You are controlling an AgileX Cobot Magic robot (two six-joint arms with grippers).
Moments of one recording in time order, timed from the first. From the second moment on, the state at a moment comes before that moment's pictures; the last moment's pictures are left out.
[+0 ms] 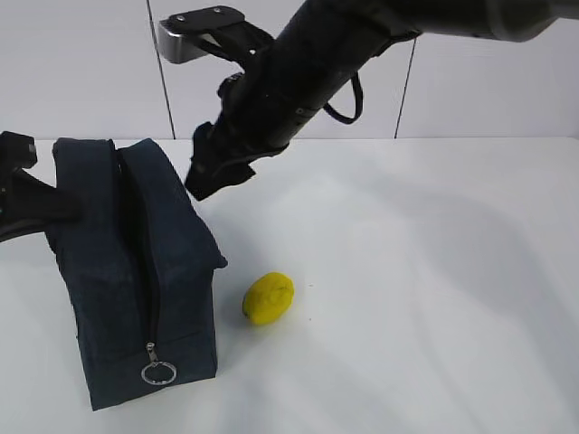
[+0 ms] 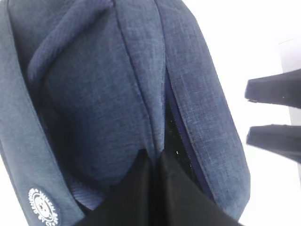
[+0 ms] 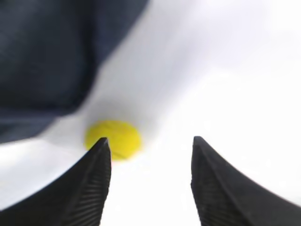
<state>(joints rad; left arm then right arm) -0.11 1.25 -0.66 -1.14 0.55 0.53 0.58 1.98 -1.74 0.52 0.92 -0.71</state>
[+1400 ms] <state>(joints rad) -0.11 1.25 -0.66 -1.14 0.55 0.53 0.47 1.61 -1.32 0.13 0.85 -0.42</state>
